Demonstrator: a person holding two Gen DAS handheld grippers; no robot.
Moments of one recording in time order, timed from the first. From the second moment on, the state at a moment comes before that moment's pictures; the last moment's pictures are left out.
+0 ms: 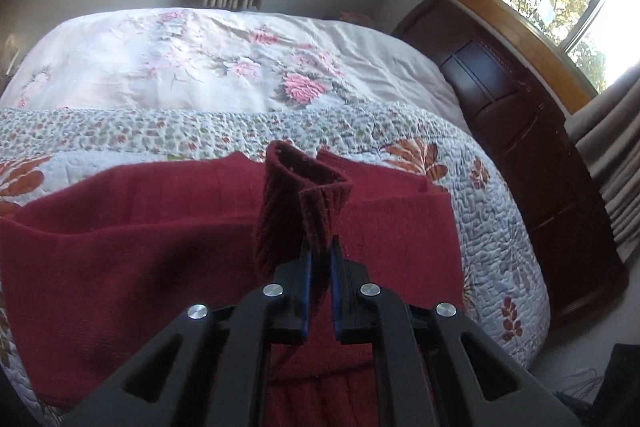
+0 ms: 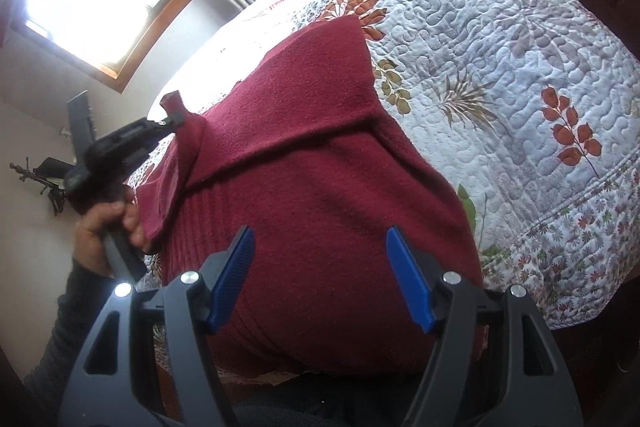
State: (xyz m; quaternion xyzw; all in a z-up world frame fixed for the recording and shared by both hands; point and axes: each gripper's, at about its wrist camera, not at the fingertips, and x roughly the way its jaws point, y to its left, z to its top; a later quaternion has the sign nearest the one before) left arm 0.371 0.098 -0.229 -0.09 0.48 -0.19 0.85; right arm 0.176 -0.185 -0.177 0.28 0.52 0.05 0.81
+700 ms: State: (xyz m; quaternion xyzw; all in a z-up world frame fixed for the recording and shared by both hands) left arm 0.207 0.213 -0.239 -0.23 0.52 -0.11 0.81; right arm 0.400 -0.153 -0.259 0.45 0.60 0.24 0.62
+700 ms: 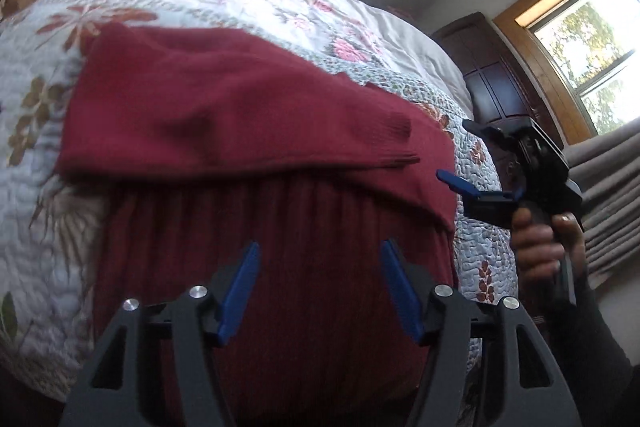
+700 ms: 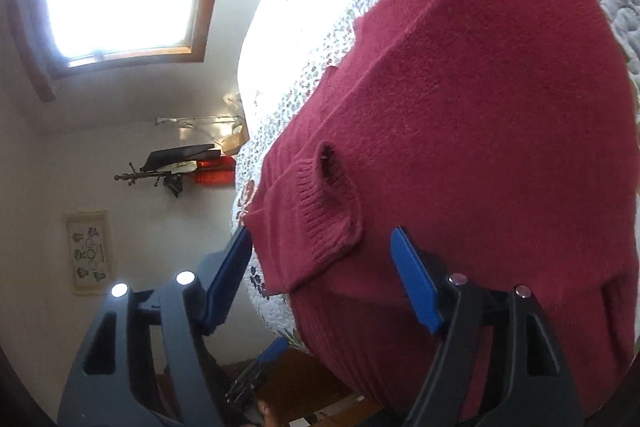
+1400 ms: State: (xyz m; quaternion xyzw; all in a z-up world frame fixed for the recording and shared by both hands) left arm 0.178 0.241 -0.264 -0.31 0.53 -0.05 0.79; right arm 0.435 -0.102 -0.207 0.37 0.59 0.29 0.65
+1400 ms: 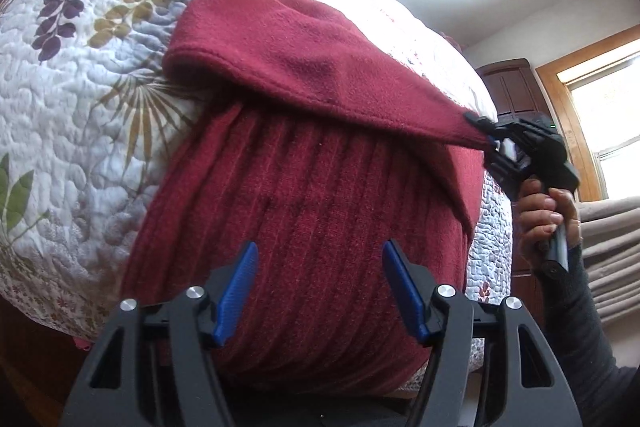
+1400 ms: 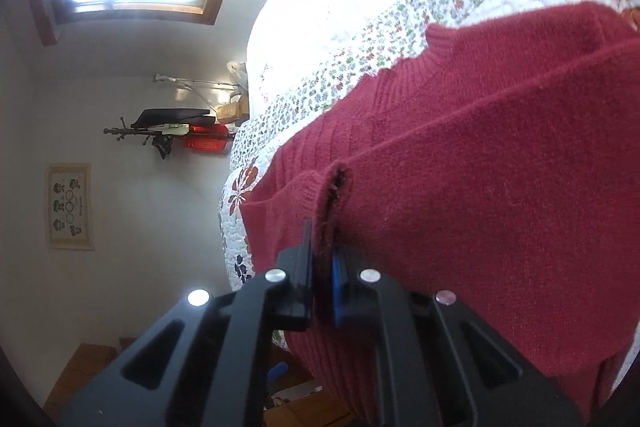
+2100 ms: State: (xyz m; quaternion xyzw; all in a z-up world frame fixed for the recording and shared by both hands) left arm 0.196 0.223 -0.268 -0.30 0.54 -0.08 0.79; right arm 0.408 -0.247 -0.239 0.38 0.56 0.16 0.71
